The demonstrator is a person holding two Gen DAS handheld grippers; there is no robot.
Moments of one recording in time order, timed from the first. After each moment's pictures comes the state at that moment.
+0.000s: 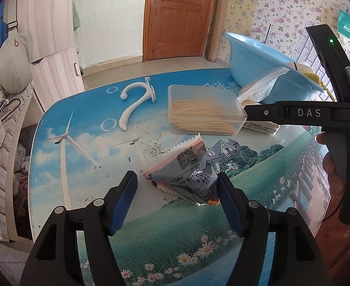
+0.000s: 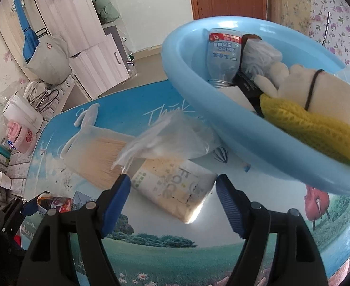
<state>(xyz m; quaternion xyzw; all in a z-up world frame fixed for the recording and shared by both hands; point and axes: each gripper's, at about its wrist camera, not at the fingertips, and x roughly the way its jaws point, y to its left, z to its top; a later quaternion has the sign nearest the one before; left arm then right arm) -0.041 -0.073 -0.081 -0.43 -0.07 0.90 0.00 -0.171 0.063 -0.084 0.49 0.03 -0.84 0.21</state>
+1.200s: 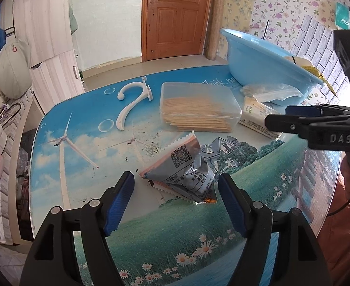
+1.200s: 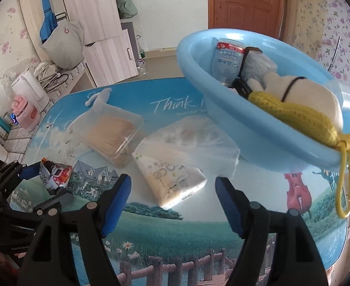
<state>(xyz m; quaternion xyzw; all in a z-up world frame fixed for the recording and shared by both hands) -0.040 -0.070 -0.083 -0.43 -0.05 0.90 0.00 -0.147 0.064 -0.075 0.46 0.10 -0.85 0.25</state>
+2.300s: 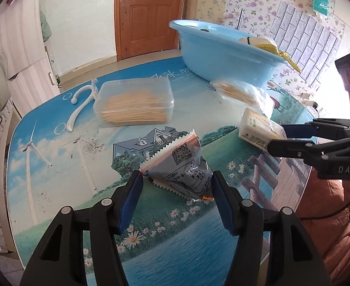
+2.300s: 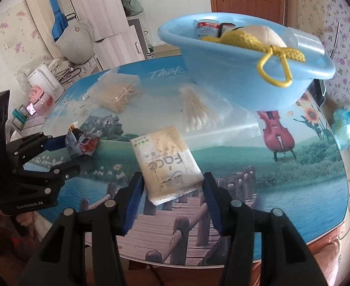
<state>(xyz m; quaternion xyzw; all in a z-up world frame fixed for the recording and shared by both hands) -0.041 -0.013 -0.078 -0.44 -0.03 0.89 0.07 -0.099 0.135 -0.074 0.48 0.07 -0.83 0.27</state>
